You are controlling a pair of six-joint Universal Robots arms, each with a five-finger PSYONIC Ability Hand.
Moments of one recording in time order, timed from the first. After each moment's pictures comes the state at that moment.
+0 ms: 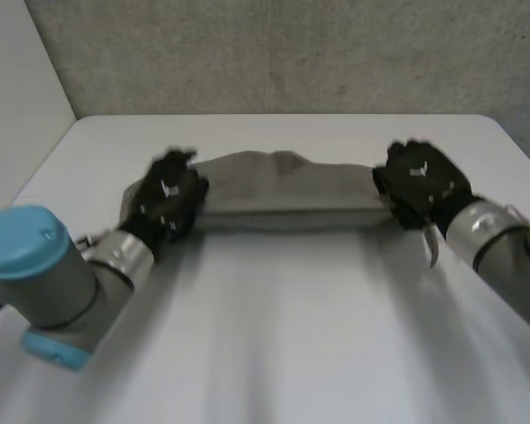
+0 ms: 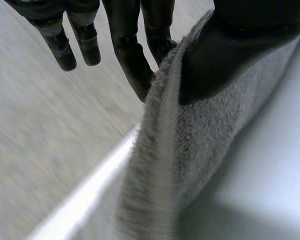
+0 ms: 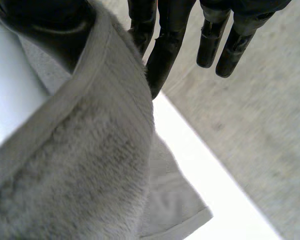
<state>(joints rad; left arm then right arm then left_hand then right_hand) 4.34 -2.02 -1.79 3.76 -1.30 3.56 1.82 -1.29 1.66 -0.17 1.22 2.59 1.30 1.33 0.22 0.23 1.15 1.31 1.32 0.23 0.25 1.16</state>
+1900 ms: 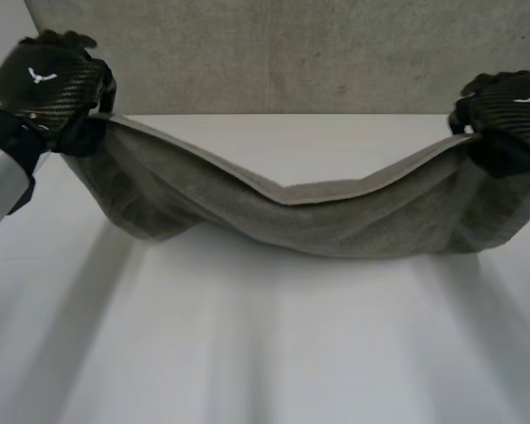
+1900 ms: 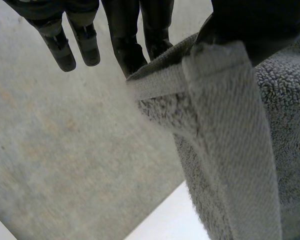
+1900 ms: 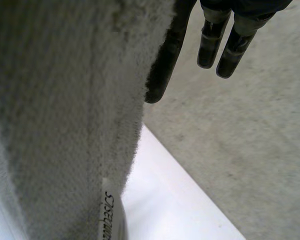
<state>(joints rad) 4.52 -1.51 -1.64 3.27 -1.27 3.44 1.55 -1.51 1.45 0.23 0.94 2.63 1.30 1.34 0.22 0.23 1.14 1.31 1.32 0.23 0.25 1.17</state>
